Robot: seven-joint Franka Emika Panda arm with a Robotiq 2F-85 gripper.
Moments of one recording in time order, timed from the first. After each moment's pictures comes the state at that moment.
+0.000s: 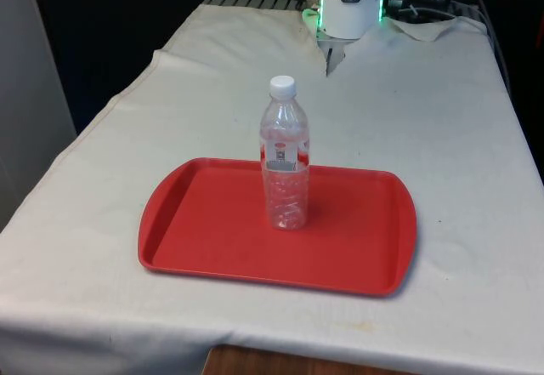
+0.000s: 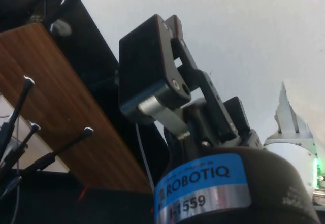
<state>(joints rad) 0.13 -0.02 -0.38 -1.92 0.35 1.87 -2.15</state>
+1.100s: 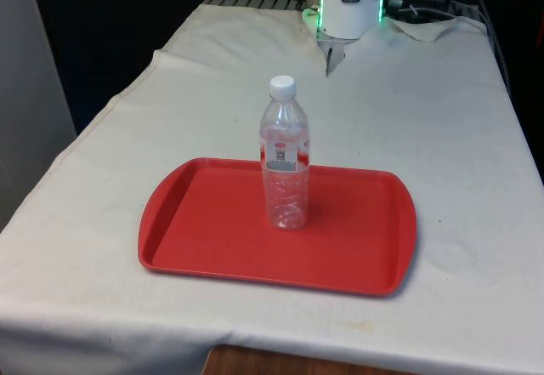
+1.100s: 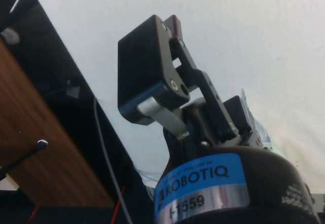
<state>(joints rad) 0.13 -0.04 -0.32 -1.92 0.20 1.90 -2.17</state>
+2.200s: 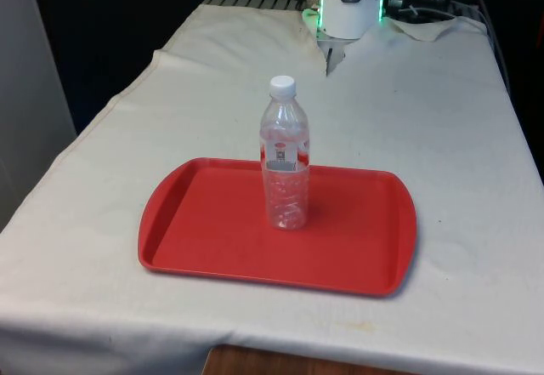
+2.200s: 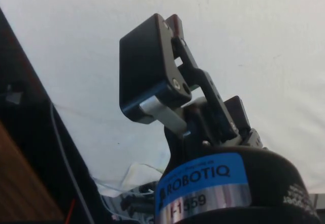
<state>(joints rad) 0.13 -0.07 -0.25 -1.94 0.05 1.93 -2.15</state>
